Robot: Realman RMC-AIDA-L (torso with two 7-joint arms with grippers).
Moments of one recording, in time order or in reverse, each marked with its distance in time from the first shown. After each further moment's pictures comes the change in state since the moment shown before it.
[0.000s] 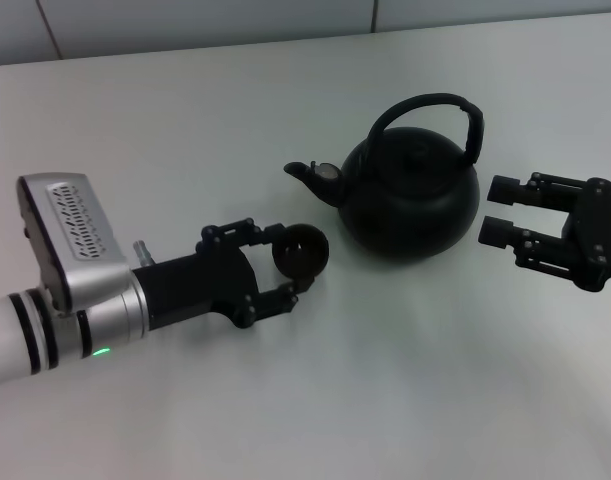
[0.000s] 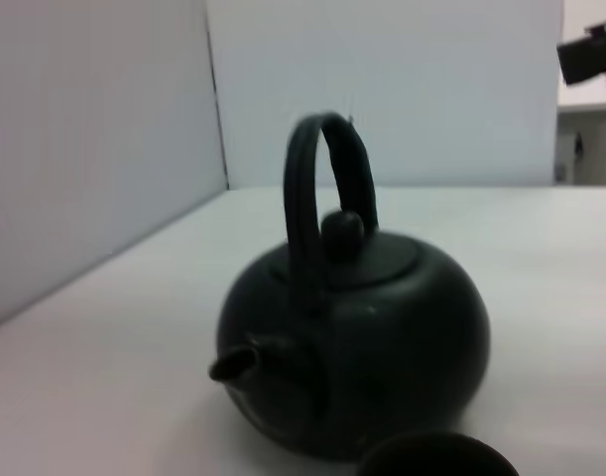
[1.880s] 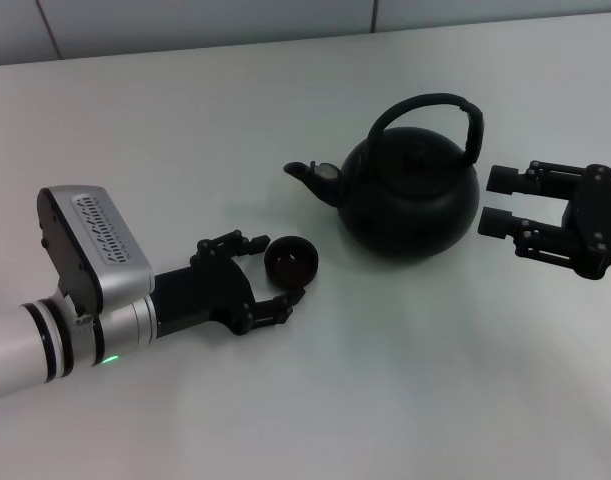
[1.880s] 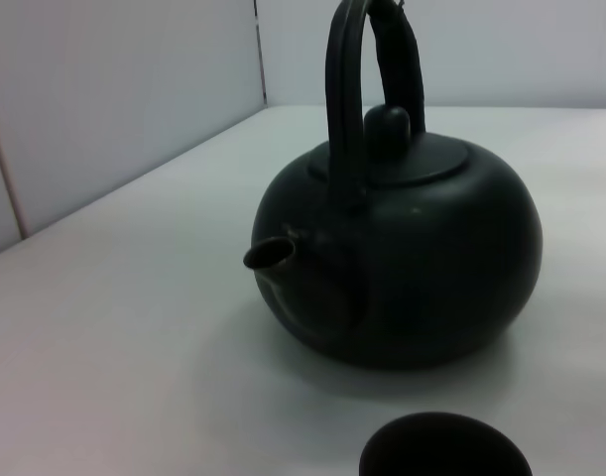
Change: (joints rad) left arm 0.040 0.000 0.149 0.070 -0.100 -0.175 -0.042; right arm 0.020 -0.002 -0.013 -0.048 0.000 -0.003 0.030
